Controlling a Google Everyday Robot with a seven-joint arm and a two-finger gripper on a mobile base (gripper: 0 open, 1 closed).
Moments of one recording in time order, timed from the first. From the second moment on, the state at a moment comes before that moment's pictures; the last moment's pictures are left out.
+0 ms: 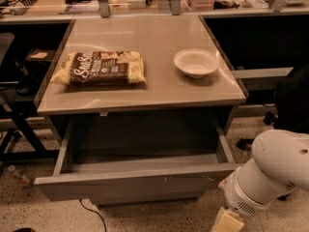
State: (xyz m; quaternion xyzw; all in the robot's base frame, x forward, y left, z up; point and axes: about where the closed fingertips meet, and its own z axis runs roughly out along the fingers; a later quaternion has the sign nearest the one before) arm 0.316 -0.171 0.654 -0.52 0.84 0.14 0.05
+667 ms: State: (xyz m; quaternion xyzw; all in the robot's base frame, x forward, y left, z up) arm 0.316 -0.171 0.654 -0.52 0.84 0.14 0.05
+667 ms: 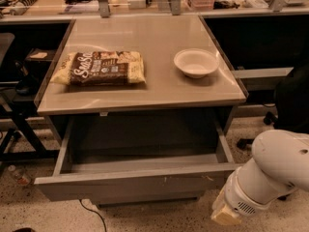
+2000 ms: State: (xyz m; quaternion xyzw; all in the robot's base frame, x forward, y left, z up) arm 0.356 -0.133 0.664 -0.57 0.81 0.10 0.09
